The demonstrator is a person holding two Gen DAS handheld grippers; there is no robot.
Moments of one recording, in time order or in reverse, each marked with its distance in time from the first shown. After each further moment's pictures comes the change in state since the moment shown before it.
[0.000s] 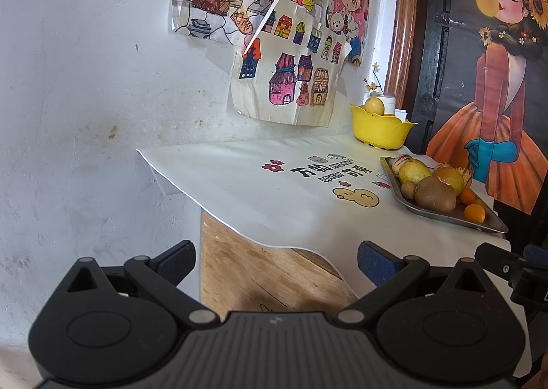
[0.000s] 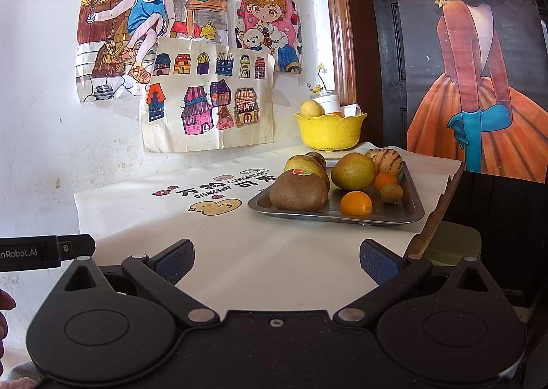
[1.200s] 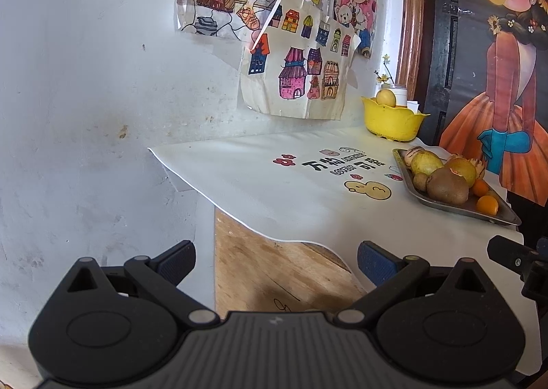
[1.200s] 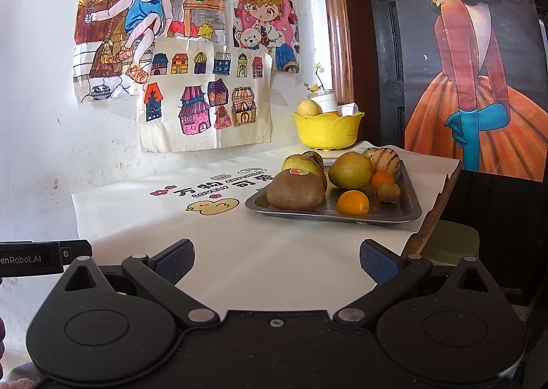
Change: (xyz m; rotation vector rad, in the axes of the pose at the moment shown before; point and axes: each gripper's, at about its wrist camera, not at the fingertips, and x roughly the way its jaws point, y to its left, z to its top) left arm -0.003 -0.005 0.002 0.015 0.024 0.065; right arm 0.000 -0.001 -0.001 0.006 0.002 -0.006
